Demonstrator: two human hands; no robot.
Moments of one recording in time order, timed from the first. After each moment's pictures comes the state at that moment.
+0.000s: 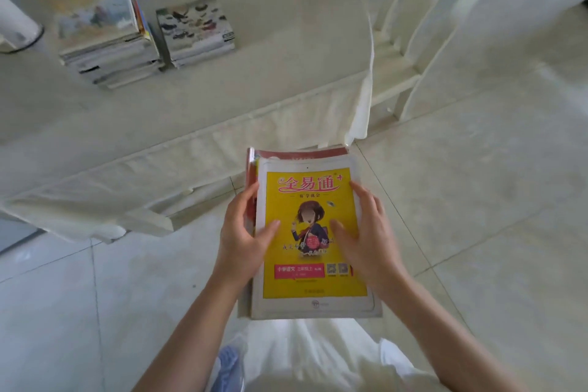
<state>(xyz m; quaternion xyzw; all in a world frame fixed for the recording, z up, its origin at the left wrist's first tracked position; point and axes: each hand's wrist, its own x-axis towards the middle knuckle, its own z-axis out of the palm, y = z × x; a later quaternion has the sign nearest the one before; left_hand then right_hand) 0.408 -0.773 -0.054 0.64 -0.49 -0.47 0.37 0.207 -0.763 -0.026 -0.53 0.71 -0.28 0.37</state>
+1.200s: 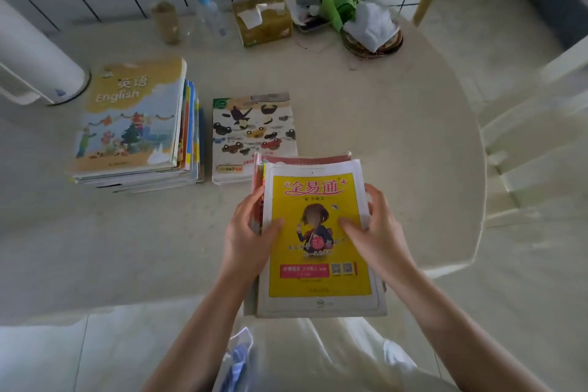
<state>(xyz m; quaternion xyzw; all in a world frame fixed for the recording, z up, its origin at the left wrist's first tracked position) 0.491 -1.203 -0.071 0.72 -0.35 -0.44 0.42 0.289 -1.259 -0.034 -0.57 0.65 -0.18 0.47</state>
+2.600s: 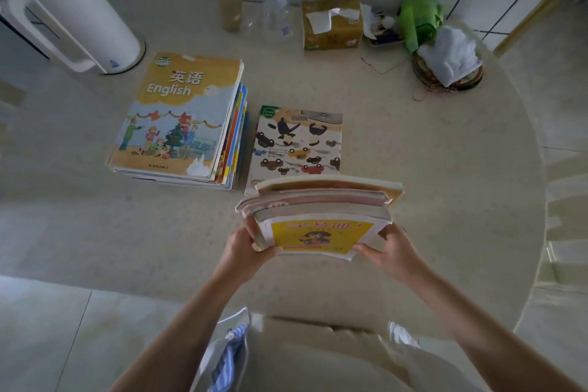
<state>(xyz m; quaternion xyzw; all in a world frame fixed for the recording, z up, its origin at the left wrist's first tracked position) 0.563 -1.220 -0.122 0.80 -0.30 -0.41 0.31 0.309 -1.359 -0.106 -0.72 0.49 -0.11 0.47</state>
